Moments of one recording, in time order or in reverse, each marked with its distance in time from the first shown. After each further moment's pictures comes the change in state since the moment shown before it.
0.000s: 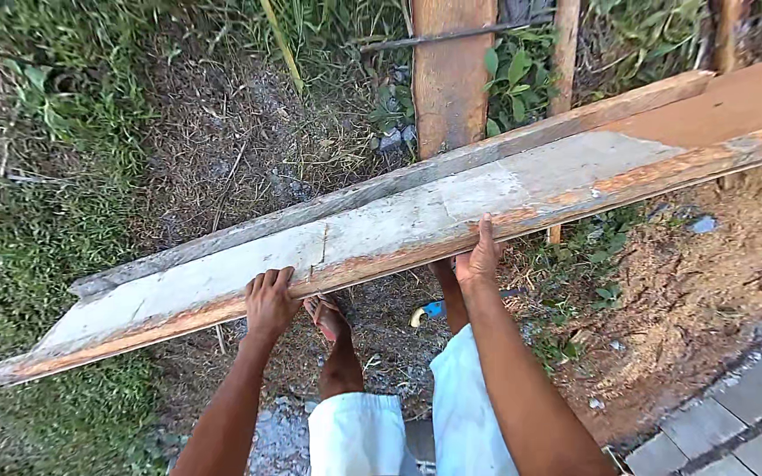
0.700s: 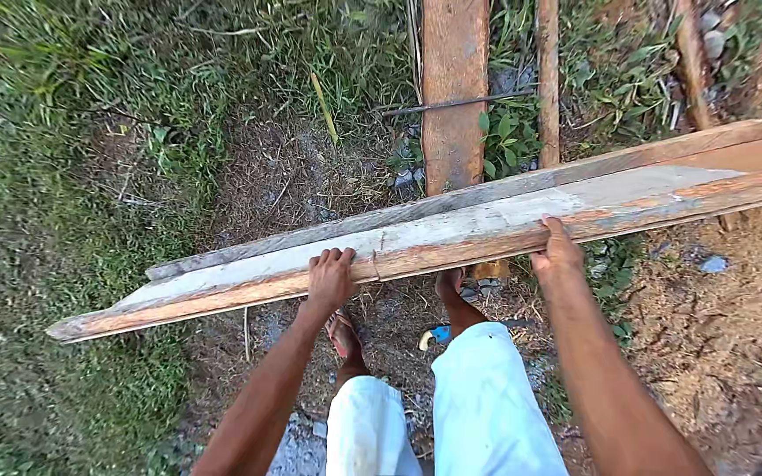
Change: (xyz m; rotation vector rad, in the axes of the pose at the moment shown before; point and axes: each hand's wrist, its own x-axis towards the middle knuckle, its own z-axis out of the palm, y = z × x) left_hand 0.042 0.134 -0.124 -0.025 -0.157 0.040; right_hand 0.035 -0.168 0.010 -0.246 0.151 -0.001
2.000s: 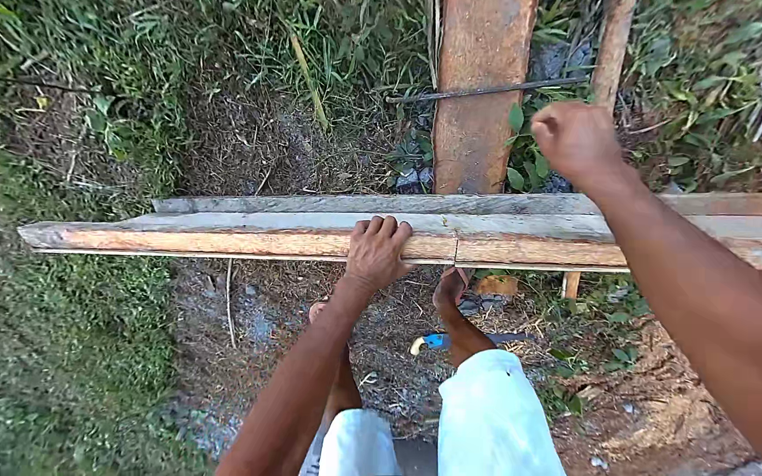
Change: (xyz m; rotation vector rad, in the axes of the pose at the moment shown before) left_hand 0.145 0.078 0.004 0.120 0.449 0.333; right_hand 0.108 -0.083 0.215 -1.584 -0.754 -1.084
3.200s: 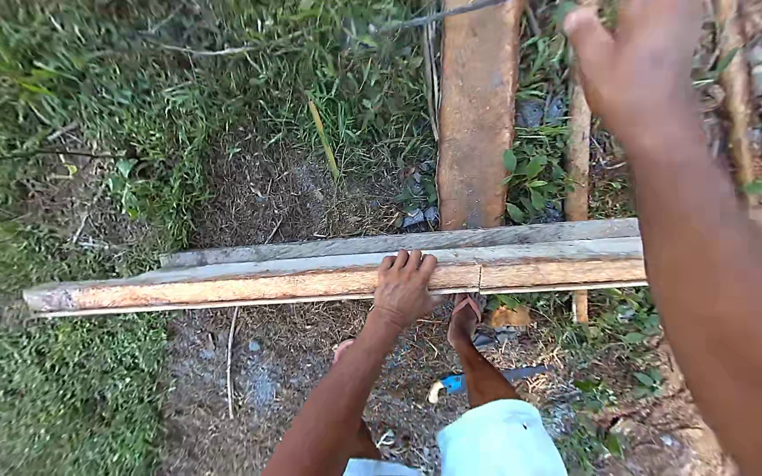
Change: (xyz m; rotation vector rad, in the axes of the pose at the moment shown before) left_hand 0.010 -0.001 -0.010 -0.056 0.011 0.031; right_hand 0.031 -0.110 -0.114 0.086 0.470 -0.058
